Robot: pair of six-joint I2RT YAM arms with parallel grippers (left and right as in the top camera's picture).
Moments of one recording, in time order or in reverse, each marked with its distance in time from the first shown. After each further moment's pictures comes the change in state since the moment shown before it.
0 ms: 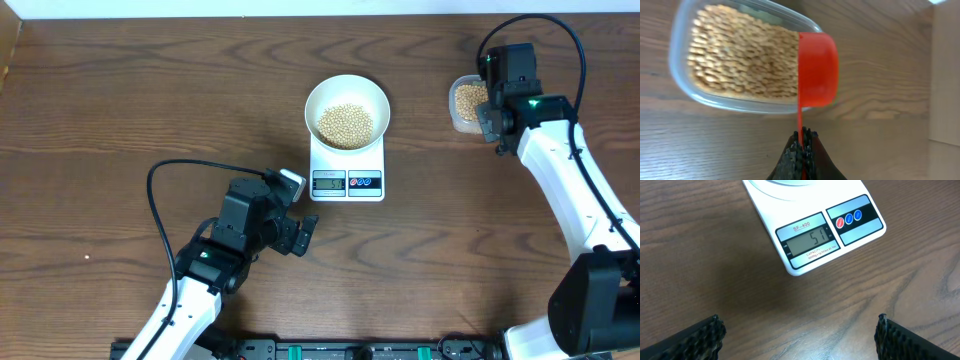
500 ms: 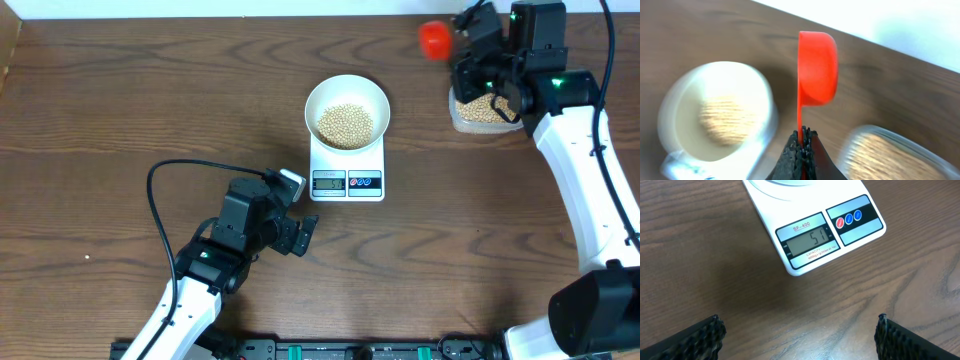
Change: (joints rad) left arm 0.000 0.000 0.000 0.000 0.000 0.000; right arm -0.005 -0.001 0.208 0.066 -0.780 0.005
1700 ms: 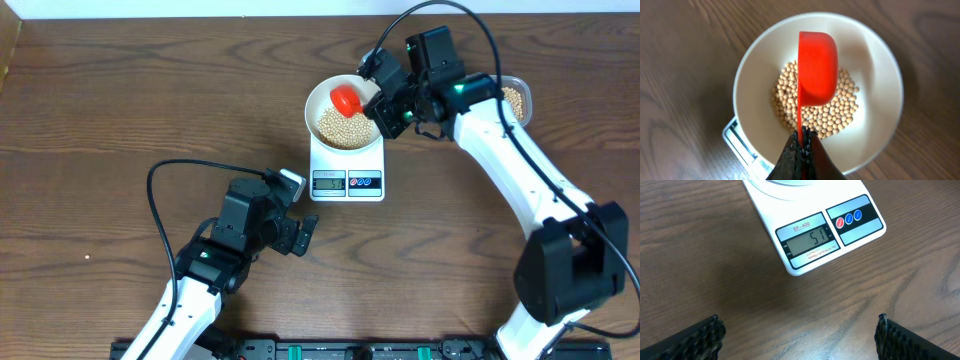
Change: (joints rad) left arm 0.000 0.000 0.000 0.000 0.000 0.000; right arm 0.248 0.183 -0.001 -0.044 -0.030 -0.035
